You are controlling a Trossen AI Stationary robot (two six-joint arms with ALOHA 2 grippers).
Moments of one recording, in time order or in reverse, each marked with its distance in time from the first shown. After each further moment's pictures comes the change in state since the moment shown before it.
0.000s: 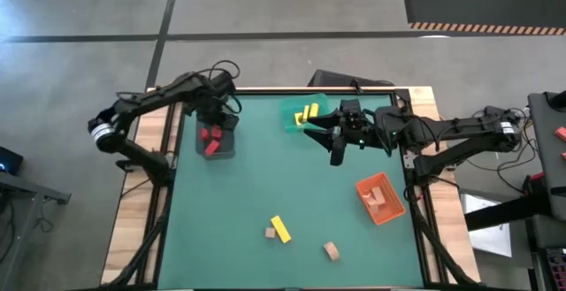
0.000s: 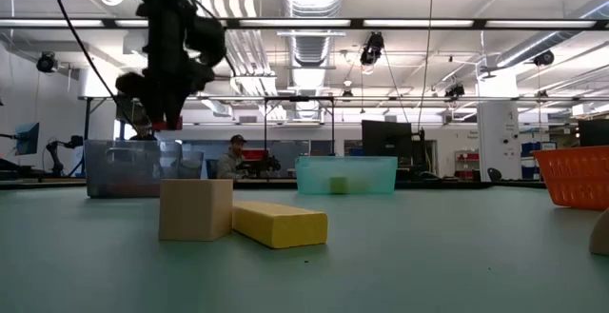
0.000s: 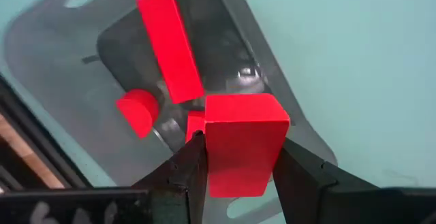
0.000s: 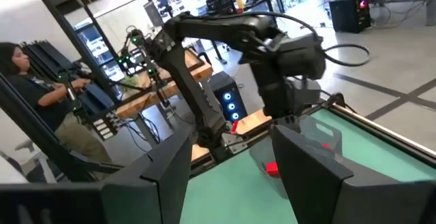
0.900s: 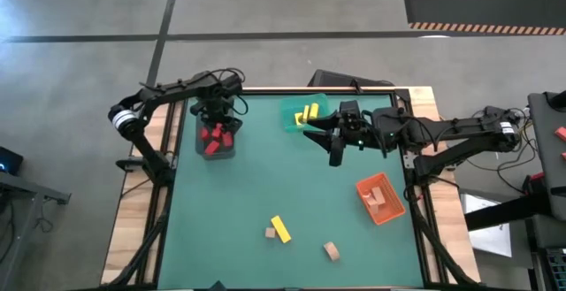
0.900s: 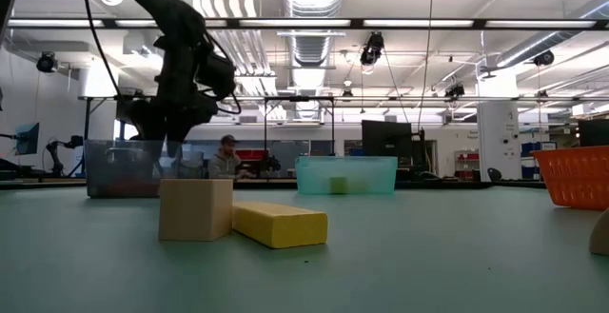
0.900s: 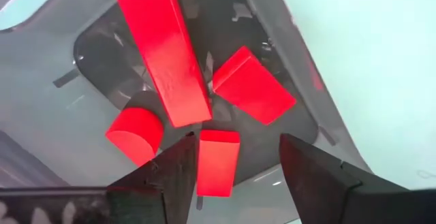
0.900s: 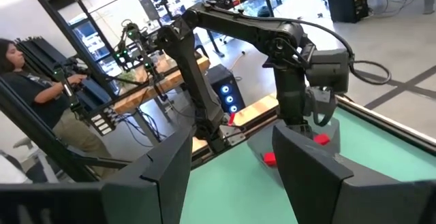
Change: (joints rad) left arm 0.064 0.205 0.004 0.029 0.028 0.128; right arm 0.000 0.001 -0.010 -0.023 0.000 0.030
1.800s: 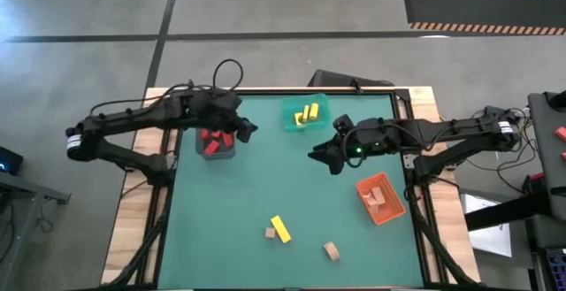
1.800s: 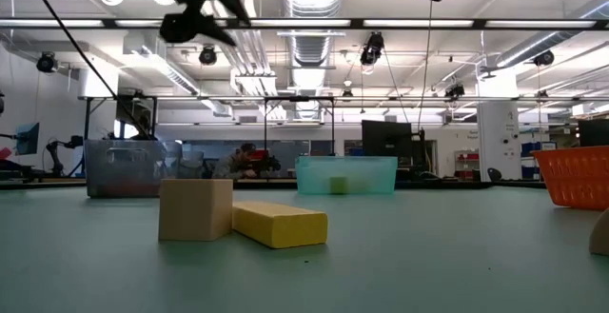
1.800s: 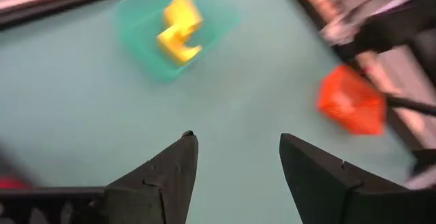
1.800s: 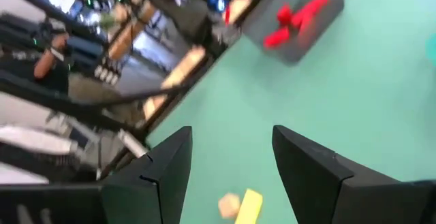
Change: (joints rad) left arm -0.493 -0.468 -0.005 0.476 -0.126 -0.369; right arm 0.023 0.014 0.004 -0.335 -0.154 0.424
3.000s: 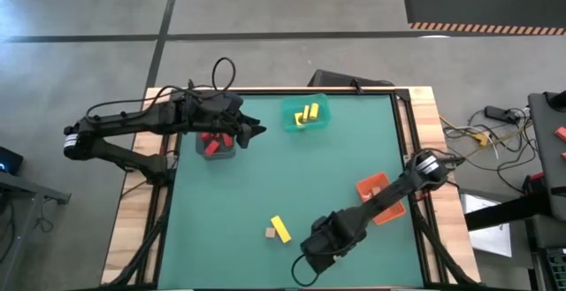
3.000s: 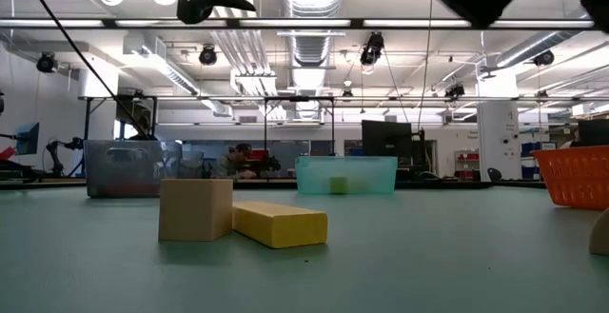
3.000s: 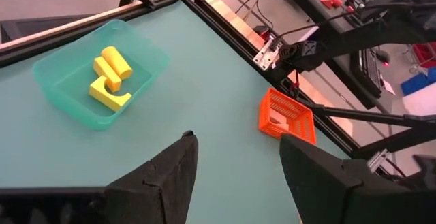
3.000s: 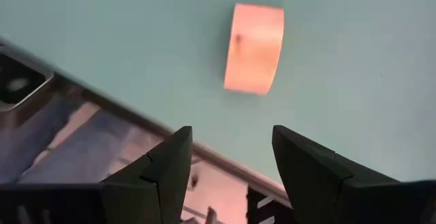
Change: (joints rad) left arm -0.088 -0.037 0.001 0.204 0.012 0.062; right arm 0.449 0.795 0.466 -0.659 -0.453 0.638
